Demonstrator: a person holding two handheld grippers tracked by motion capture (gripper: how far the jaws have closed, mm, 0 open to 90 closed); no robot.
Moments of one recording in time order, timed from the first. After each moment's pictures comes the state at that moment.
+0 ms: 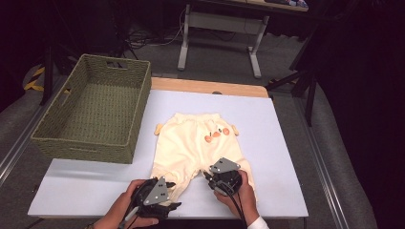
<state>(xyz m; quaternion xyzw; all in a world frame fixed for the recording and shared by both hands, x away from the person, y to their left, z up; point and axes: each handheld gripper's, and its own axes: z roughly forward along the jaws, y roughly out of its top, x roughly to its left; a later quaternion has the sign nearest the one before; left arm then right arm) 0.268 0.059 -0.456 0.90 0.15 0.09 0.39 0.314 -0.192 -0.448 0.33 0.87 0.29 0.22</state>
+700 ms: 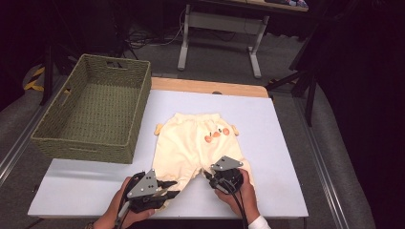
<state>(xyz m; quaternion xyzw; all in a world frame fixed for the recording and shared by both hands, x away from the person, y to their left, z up) 0.271 0.081 -0.439 0.84 0.17 0.08 0.51 0.320 -0.198 -0.449 0.33 0.87 0.31 0.21</state>
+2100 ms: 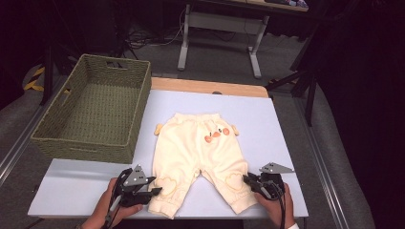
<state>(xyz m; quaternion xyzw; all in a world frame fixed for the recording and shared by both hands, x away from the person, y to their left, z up) 0.290 0.113 -0.474 0.87 0.29 0.07 0.40 0.303 -0.320 -0.453 0.47 0.80 0.34 0.16</state>
